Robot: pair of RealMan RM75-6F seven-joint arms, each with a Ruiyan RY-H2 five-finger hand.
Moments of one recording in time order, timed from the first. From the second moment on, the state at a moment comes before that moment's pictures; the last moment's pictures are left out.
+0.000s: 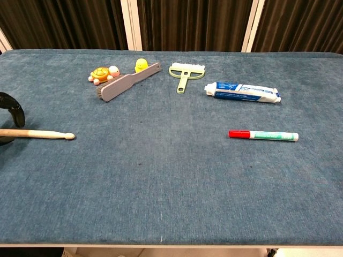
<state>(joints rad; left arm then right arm) -0.41 -1.47 -0.07 -1.31 1.29 1.04 0.12 0.09 -1.08 0.04 -1.61 -1.52 1.44 0.10</state>
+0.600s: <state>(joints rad) -0.42 -1.51 -0.06 -1.25 1.27 1.00 0.09 0.09 -1.08 0.04 -1.61 -1.52 1.44 0.10</state>
